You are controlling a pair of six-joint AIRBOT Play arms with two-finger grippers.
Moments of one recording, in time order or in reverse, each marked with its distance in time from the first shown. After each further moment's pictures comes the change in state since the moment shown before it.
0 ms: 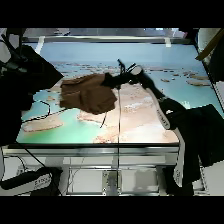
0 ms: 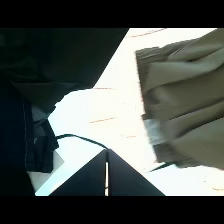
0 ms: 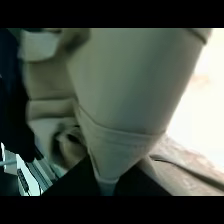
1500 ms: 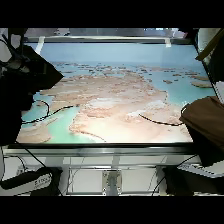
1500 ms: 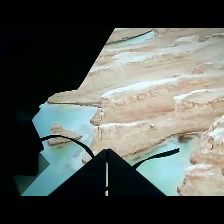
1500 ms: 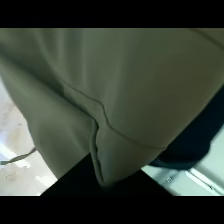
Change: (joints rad) left arm 0.000 -0.001 0.000 -0.056 0.000 -0.001; right arm -1.577 0.893 -0.533 -0.674 0.712 -0.076
